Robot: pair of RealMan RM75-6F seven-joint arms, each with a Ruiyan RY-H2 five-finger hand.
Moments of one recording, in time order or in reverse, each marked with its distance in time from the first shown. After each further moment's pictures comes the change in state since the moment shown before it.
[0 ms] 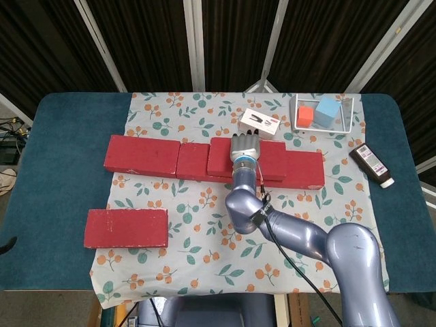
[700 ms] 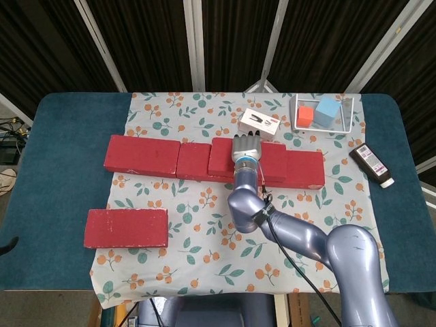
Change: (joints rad) left arm -0.007 -0.006 0.002 -0.003 -0.004 -0.005 0.021; right arm -0.031 -0.027 0.029 0.035 -0.024 -0.023 -0.016
